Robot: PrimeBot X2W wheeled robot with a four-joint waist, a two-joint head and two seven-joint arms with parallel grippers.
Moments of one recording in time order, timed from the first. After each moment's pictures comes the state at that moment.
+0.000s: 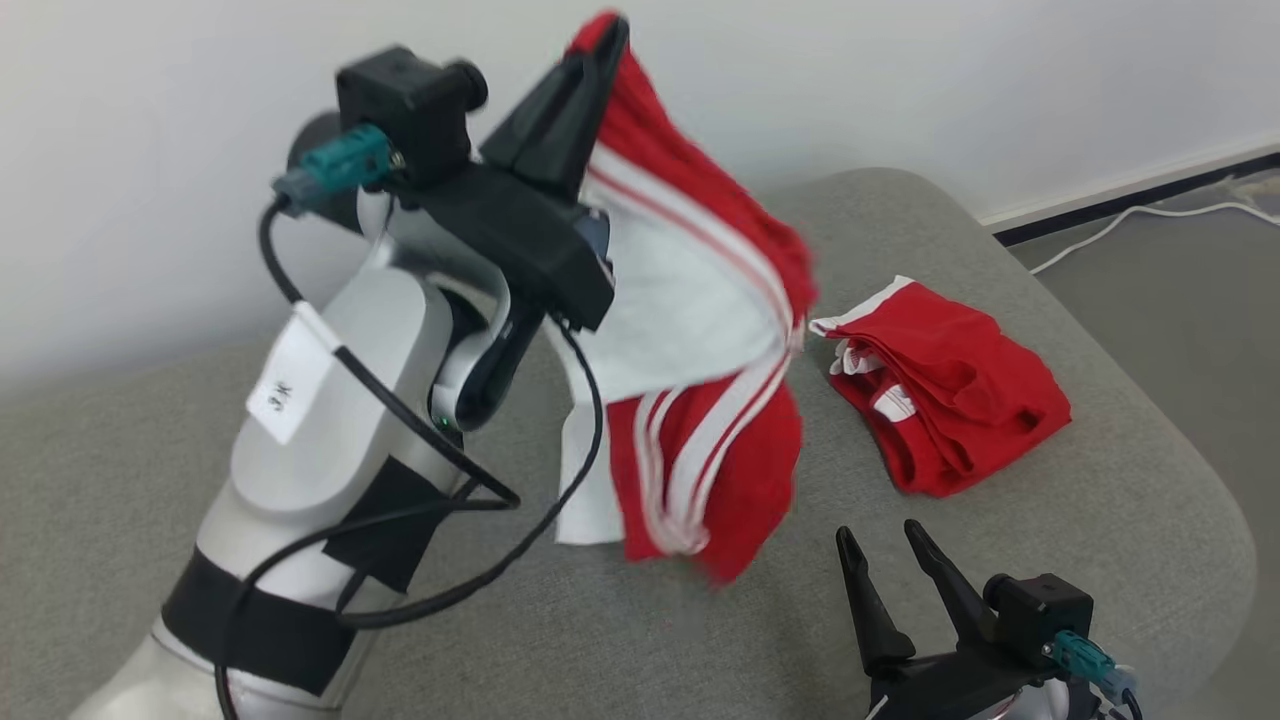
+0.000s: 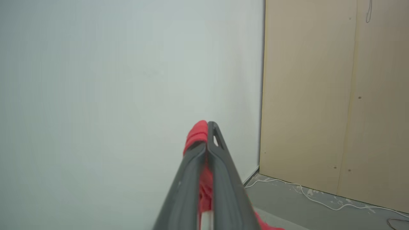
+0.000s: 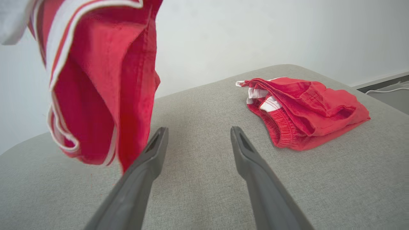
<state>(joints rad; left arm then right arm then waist) -0.94 0.03 -0.55 0.46 -0.44 -0.09 -0.05 -0.03 -0.08 0.27 0.16 0.42 -0.06 -0.14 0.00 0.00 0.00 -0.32</state>
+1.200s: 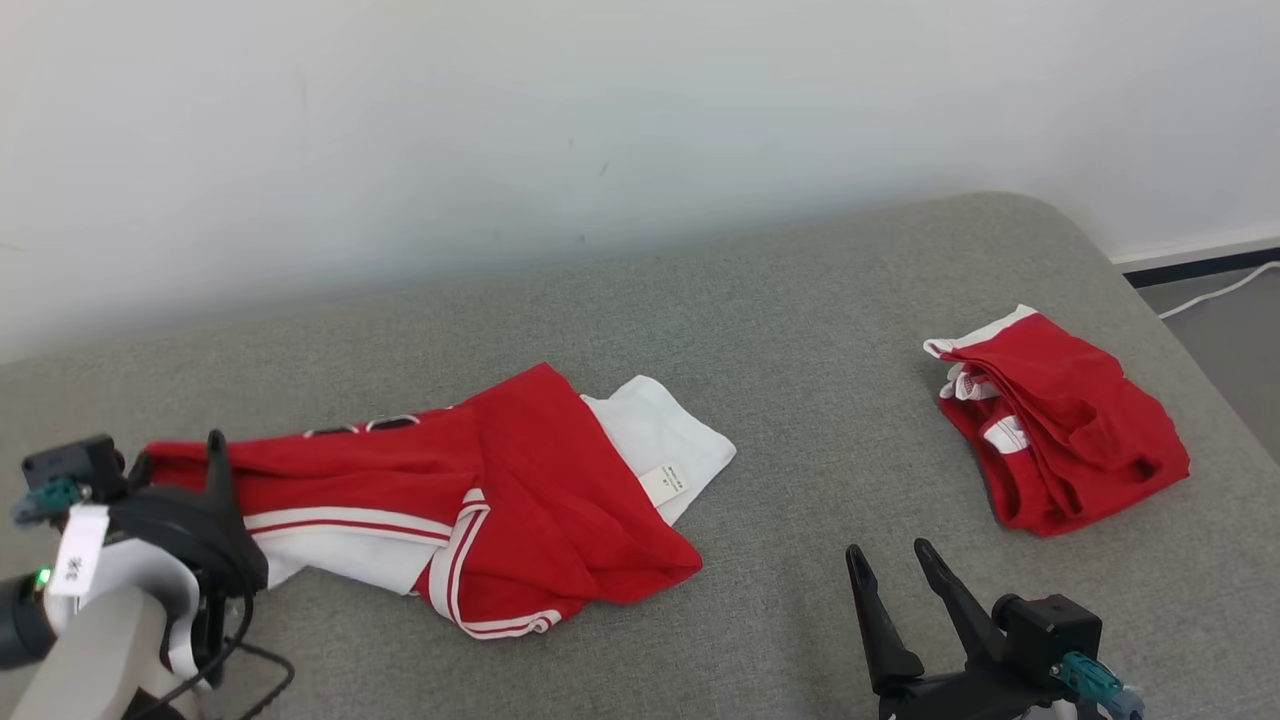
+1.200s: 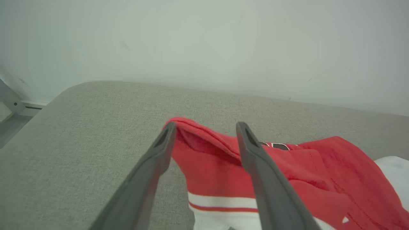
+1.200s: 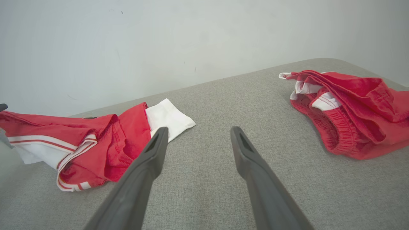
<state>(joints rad) -0.61 0.27 -0.33 0.92 -0.52 0.09 -0.12 0.00 -0.08 0.26 0.16 0.42 -0.06 -0.16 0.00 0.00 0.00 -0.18</state>
